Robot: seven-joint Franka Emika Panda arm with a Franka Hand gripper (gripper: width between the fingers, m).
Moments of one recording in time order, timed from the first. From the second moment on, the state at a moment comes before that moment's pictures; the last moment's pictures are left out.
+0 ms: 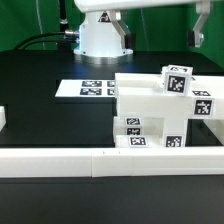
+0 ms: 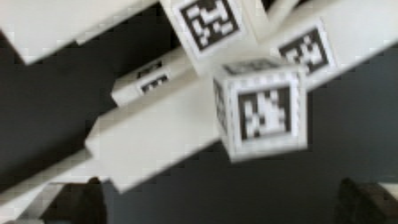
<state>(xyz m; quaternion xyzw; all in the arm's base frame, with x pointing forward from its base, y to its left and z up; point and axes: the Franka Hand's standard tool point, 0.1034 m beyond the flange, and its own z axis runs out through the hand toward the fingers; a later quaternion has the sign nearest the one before) 0.642 0.025 0.147 -0.97 0.24 -0.03 0.05</state>
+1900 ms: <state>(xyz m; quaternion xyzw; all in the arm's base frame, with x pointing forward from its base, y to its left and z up) 0.640 0.043 0.113 -0.88 0.48 0.00 0.05</state>
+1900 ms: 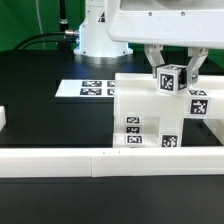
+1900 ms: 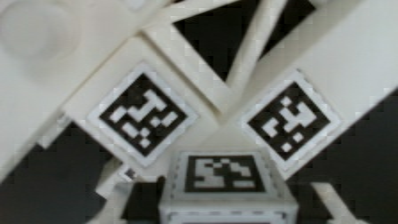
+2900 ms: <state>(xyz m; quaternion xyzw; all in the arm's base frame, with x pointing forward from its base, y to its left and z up) 0.638 0.040 0.112 -0.89 0.44 0.01 0.05</state>
